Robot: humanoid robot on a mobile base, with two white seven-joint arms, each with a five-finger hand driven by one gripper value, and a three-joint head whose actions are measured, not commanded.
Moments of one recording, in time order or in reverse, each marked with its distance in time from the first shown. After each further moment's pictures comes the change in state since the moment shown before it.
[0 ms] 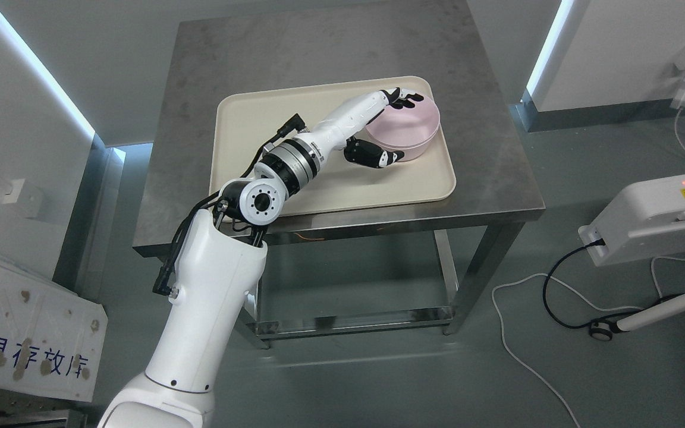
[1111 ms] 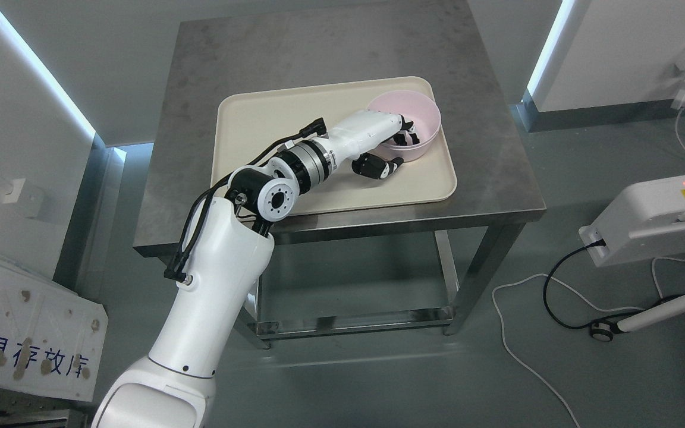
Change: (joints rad) left arm -0.052 0.000 -0.033 0.115 -0.179 -0.158 -0.058; right arm 0.000 0.000 0.000 0.000 0.000 0.000 0.000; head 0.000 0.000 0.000
